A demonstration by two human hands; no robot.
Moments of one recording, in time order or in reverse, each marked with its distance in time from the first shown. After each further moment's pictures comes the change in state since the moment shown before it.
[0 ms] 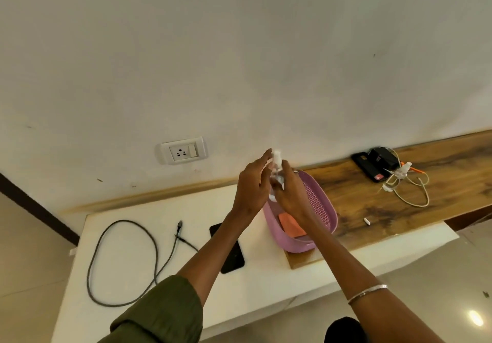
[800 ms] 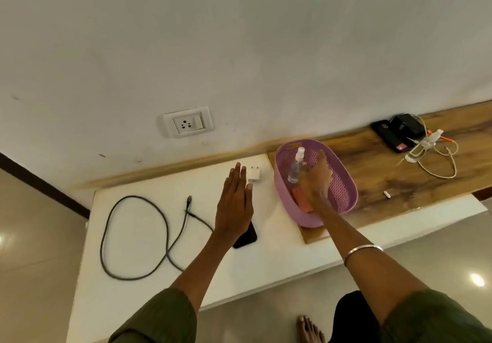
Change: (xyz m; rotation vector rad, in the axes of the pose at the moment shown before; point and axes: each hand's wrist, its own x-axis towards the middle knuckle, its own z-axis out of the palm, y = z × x) left_hand -0.089 -0.106 -0.022 0.477 -0.107 -0.117; right_hand 0.002 0.082 0.038 -0.039 0.360 0.381
